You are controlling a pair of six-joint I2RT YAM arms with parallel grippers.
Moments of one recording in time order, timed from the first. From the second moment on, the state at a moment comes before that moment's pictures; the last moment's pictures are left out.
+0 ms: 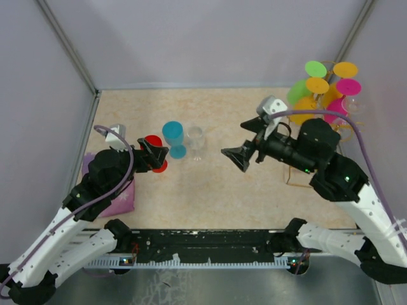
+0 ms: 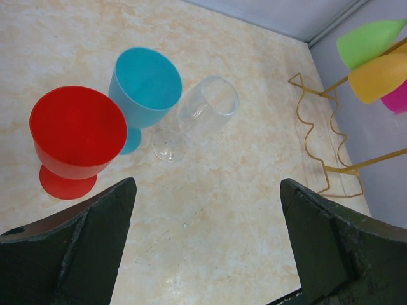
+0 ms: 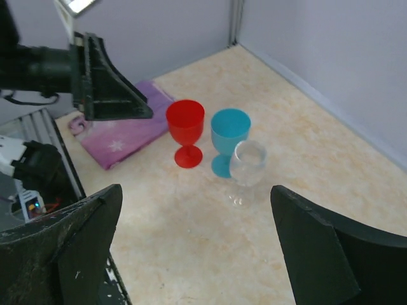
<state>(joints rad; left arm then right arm) -0.70 0.65 0.85 -0.43 -0.31 -0.62 0.83 0.94 1.41 -0.58 -0.10 -0.03</state>
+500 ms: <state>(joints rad) -0.70 0.64 0.85 -0.43 -0.31 -0.59 0.83 0.93 1.57 -0.52 0.35 -0.03</state>
